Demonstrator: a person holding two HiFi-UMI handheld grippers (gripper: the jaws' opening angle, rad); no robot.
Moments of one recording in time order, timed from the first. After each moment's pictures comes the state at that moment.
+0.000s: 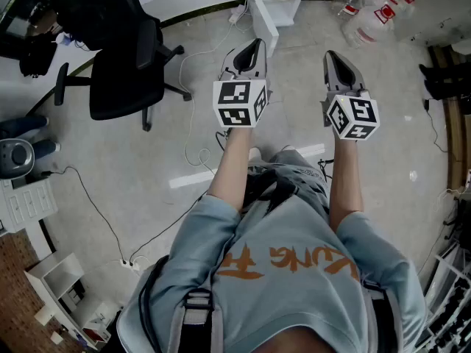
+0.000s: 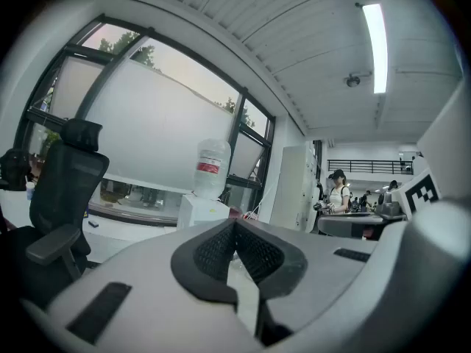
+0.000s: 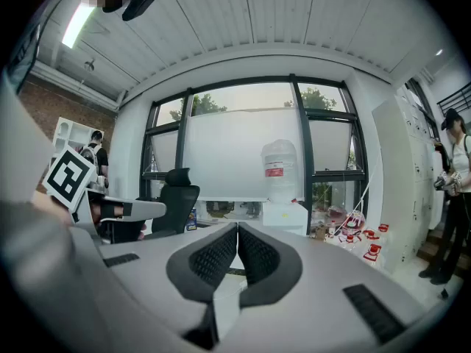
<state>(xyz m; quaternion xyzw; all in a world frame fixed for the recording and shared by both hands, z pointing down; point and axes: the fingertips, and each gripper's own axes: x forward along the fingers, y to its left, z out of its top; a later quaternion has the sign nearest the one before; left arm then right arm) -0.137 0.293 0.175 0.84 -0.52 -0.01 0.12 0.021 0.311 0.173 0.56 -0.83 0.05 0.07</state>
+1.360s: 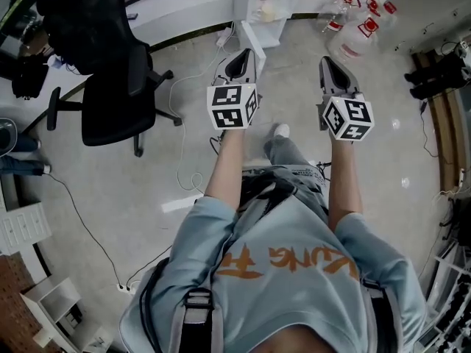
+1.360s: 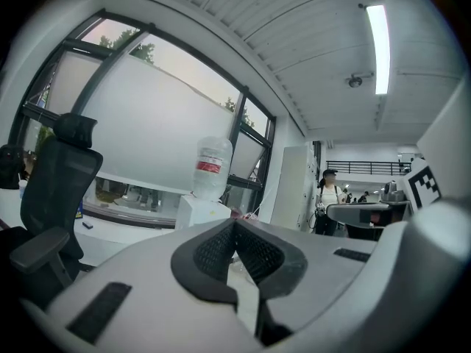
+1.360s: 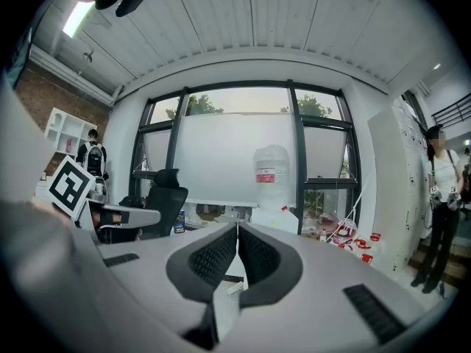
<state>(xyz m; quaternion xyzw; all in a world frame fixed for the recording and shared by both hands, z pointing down) -0.137 0.240 0.182 0.85 -0.52 -0.01 0.12 0.039 0.265 0.154 0.58 -0.81 0.03 0.07</state>
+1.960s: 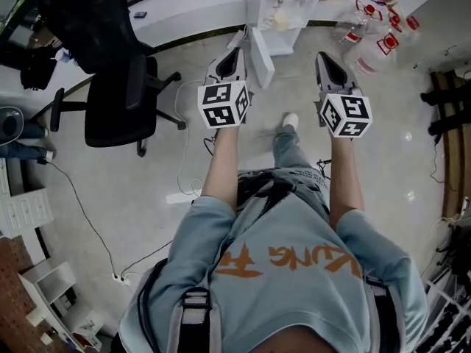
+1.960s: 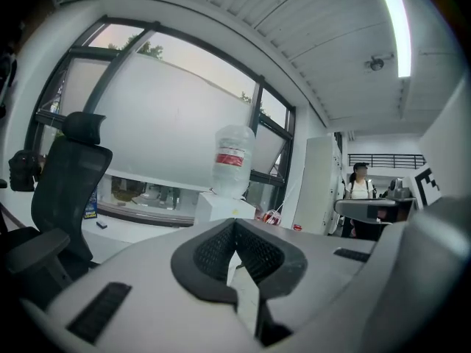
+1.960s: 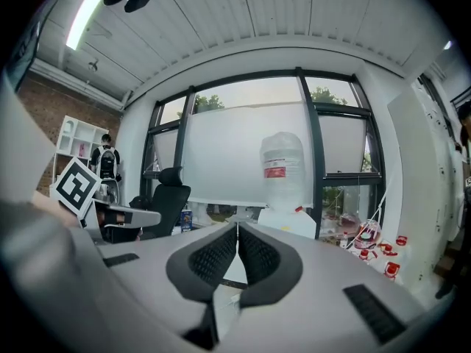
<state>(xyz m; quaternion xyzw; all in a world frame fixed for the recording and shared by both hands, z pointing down) -0.147 0.135 0.212 0.80 -0.58 0.01 0.14 0.043 0.142 0.180 0.52 -0.85 0.03 0.07</state>
